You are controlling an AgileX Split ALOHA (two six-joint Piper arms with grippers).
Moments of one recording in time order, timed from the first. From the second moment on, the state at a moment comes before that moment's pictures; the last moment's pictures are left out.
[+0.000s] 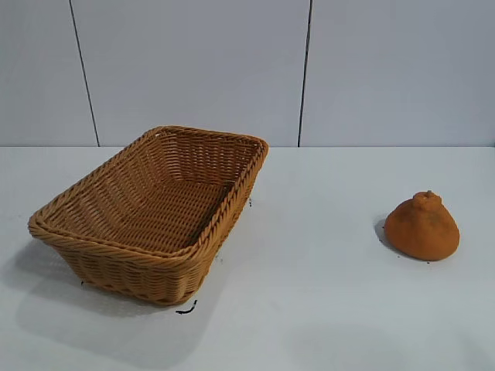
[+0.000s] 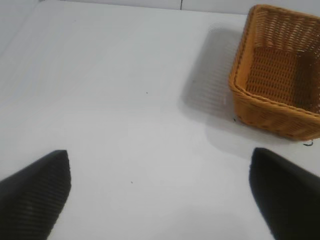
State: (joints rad) left arm 0.05 0.27 -0.65 0.01 0.97 -0.03; right arm 0.03 0.00 -0.49 -0.01 1.02 0.02
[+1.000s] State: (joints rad) left arm -0.29 1.15 -0.96 0.01 0.73 -0.03; right arm 0.03 0.00 -0.49 -0.01 1.02 0.02
